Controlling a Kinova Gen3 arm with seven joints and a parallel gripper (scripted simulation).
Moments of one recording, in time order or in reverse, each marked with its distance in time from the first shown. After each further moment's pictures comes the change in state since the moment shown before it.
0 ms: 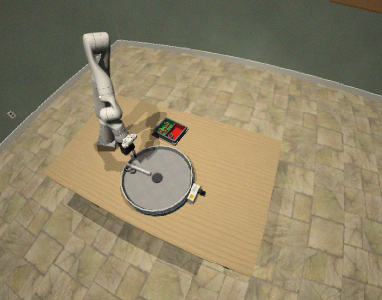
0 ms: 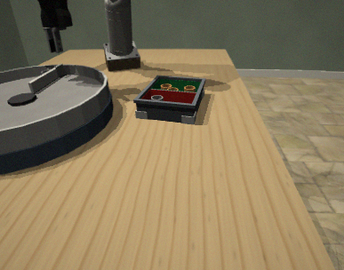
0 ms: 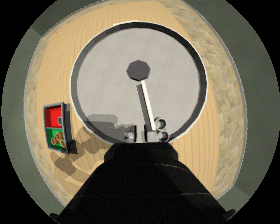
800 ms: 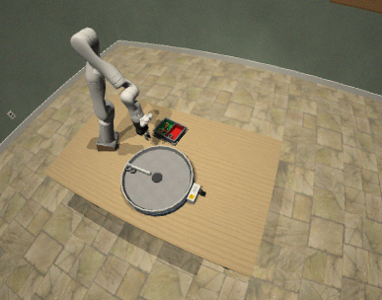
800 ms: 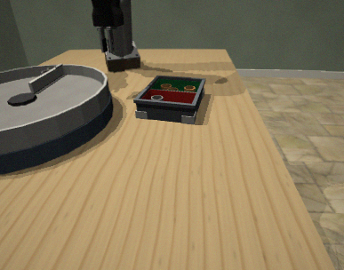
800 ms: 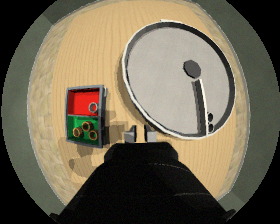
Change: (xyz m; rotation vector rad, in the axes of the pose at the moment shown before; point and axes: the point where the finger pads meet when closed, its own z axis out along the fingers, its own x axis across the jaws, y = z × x) arm -0.150 0.027 -0.002 -0.017 -0.019 -0.095
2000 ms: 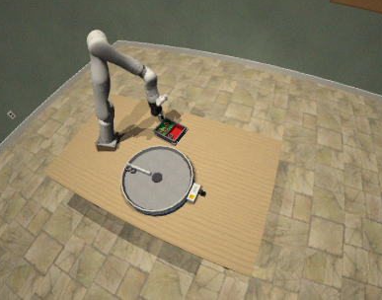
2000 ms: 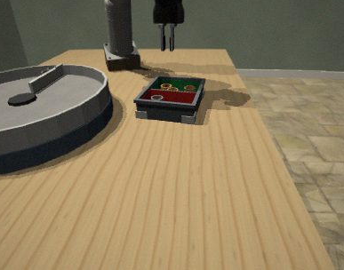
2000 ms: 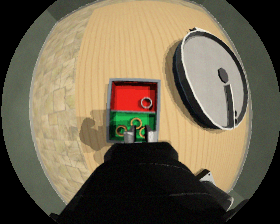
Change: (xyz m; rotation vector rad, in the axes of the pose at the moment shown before) arm -0.163 0.008 -0.006 -0.002 -0.002 -0.012
